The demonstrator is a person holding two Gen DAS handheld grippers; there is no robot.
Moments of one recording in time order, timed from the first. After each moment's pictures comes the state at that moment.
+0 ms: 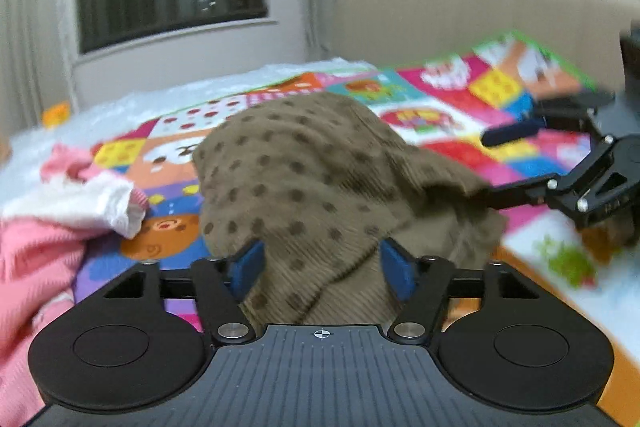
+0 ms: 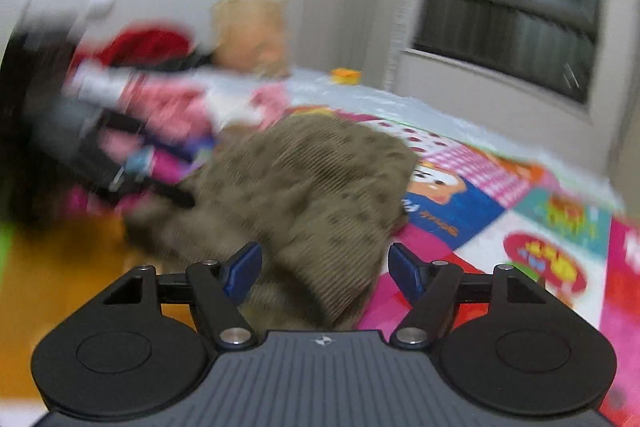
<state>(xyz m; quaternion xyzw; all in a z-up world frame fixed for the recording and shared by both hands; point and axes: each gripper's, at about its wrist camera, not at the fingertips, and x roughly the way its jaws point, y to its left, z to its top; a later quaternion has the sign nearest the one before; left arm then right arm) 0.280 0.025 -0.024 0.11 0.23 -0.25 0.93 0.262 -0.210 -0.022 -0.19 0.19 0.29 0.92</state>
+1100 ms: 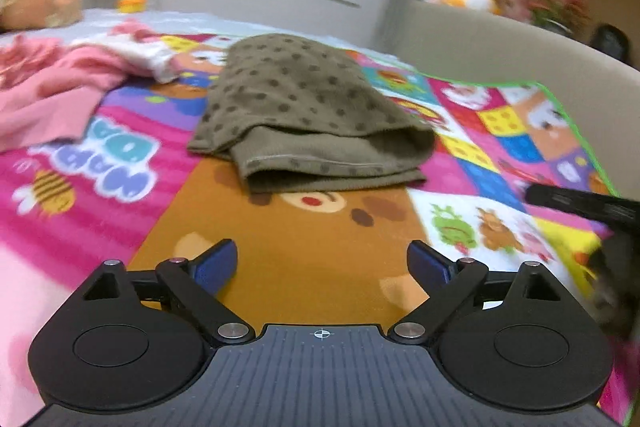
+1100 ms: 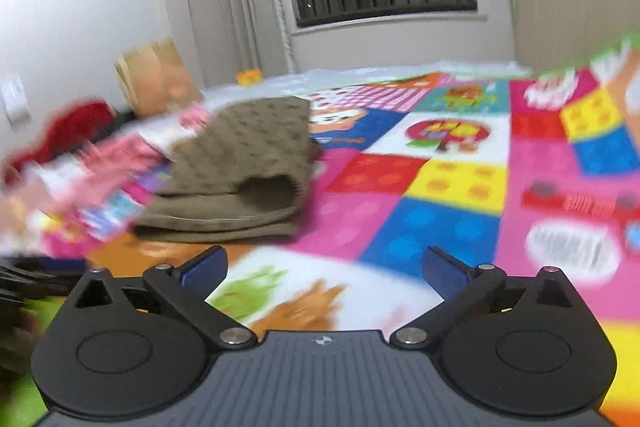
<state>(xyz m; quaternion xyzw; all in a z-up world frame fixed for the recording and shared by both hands) 0.151 0.012 -0.041 -0.09 0.30 -0.14 0.94 0.166 -0.313 -0.025 0.06 0.26 0.17 0.95</state>
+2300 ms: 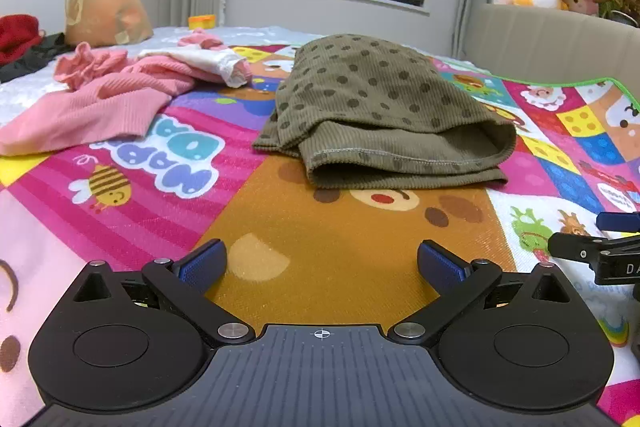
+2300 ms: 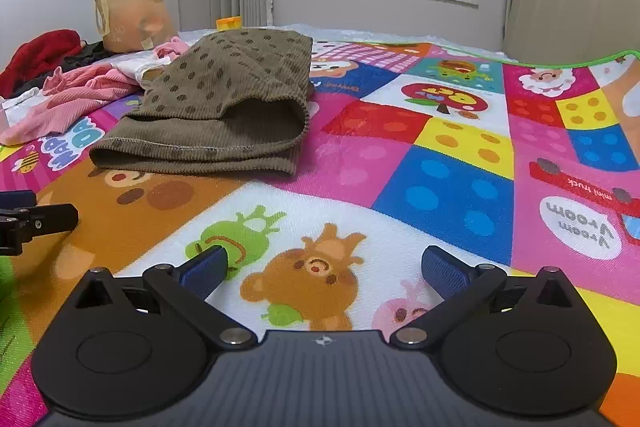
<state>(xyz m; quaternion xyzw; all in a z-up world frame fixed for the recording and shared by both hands) 0.154 0.003 -0.057 -0.05 0.28 -0.03 0.96 0.177 -0.261 -0.055 -0.04 0.30 0.10 0.95</state>
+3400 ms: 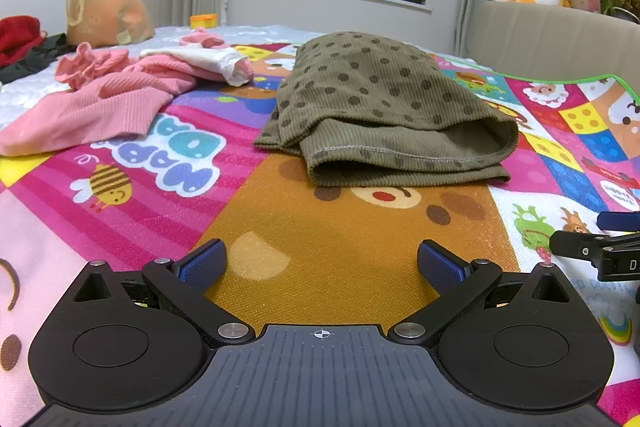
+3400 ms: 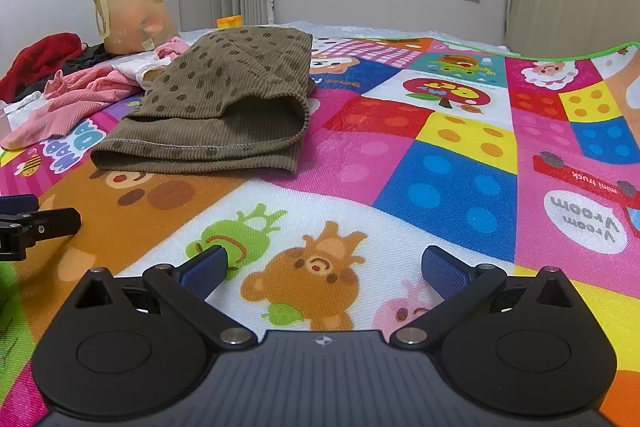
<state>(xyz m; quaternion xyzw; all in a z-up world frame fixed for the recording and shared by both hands) 0.155 0.002 -0.058 -0.04 0.29 -0.02 0.96 0.180 -0.264 -0.057 -0.03 0.31 0.11 0.94</state>
